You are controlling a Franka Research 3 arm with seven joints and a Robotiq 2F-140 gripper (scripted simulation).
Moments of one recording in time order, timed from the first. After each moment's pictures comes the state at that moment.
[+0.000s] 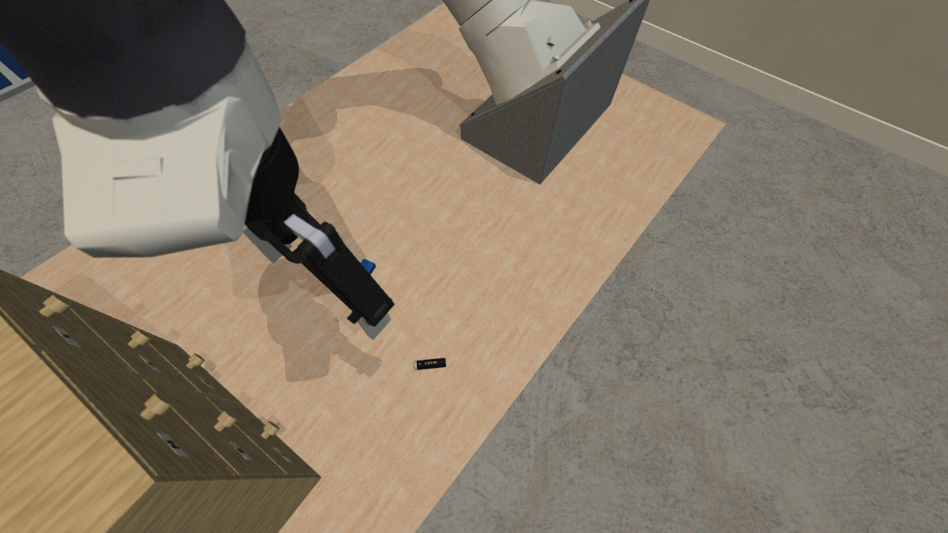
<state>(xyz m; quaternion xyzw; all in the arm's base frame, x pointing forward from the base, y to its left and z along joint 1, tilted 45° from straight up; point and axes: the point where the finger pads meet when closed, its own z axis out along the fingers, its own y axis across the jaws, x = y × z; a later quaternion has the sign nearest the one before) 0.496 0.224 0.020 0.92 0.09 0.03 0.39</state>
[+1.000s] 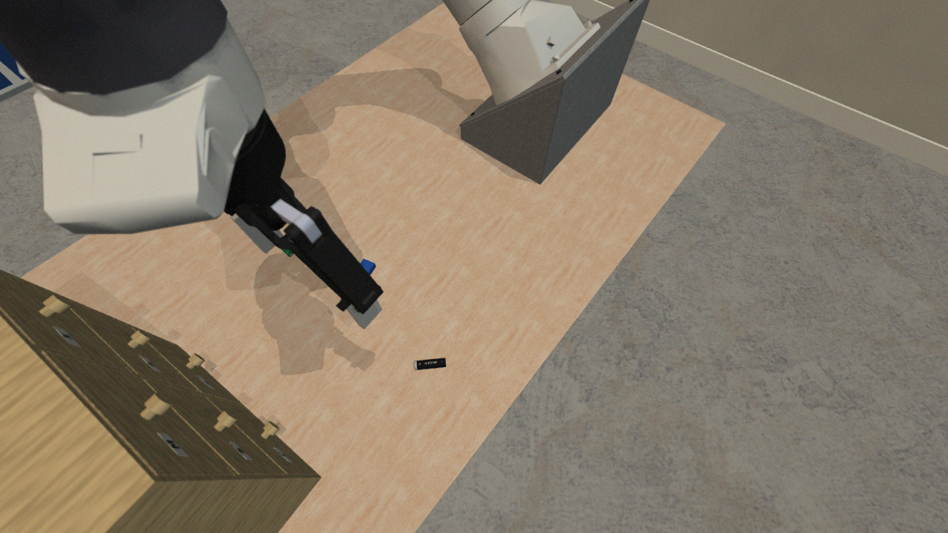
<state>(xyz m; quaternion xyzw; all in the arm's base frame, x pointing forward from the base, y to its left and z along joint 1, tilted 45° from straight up) 0.495 0.217 0.032 0.92 0.09 0.03 0.38</state>
